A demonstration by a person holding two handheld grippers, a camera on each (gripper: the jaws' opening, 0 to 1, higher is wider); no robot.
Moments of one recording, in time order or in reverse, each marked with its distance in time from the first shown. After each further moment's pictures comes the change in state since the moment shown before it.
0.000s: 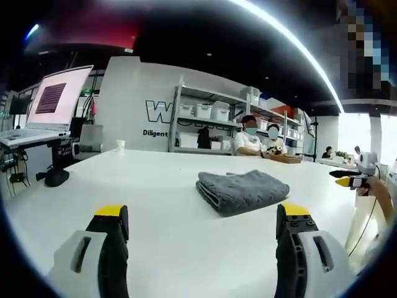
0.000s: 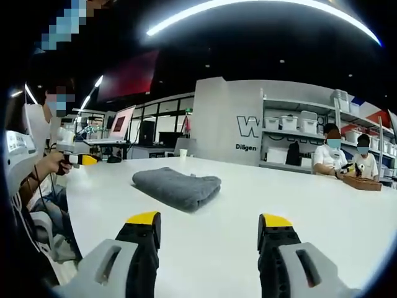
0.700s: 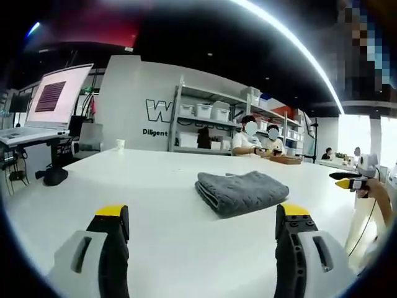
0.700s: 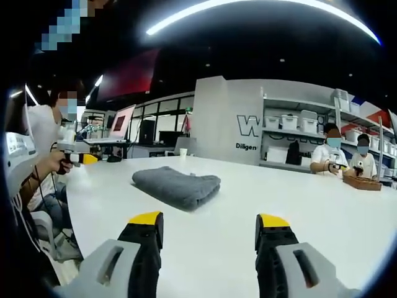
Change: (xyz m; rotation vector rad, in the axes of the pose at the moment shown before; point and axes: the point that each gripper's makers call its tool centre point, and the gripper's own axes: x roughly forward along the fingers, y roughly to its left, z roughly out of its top) left arm 0.002 -0.001 0.001 -0.011 0.000 0.001; right arm -0.001 -0.003 -0.001 0.000 0.005 0.002
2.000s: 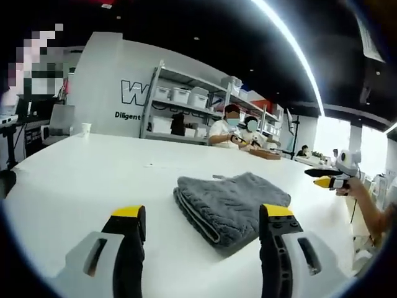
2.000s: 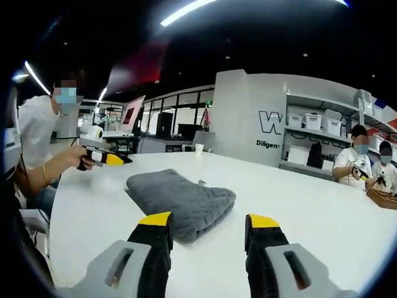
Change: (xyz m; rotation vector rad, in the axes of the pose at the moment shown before) left arm 0.130 -0.011 0.001 -0.054 0.119 -0.220; right arm 0.119 0.004 0.023 -0.054 0.052 0.152
